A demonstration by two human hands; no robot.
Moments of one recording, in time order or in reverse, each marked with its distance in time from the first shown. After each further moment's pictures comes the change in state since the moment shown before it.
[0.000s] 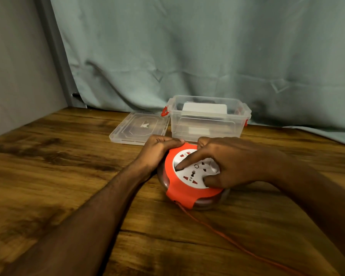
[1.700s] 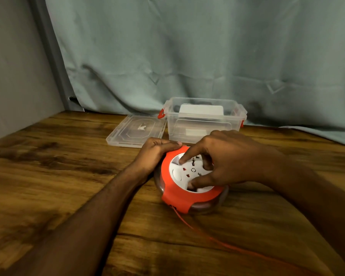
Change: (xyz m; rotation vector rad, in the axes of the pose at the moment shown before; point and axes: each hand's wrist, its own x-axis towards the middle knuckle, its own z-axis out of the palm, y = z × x) left_hand -0.001 0.000 0.002 -0.007 -0.033 0.018; right_hand -0.003 -0.011 -0.008 -0.087 0.131 0.108
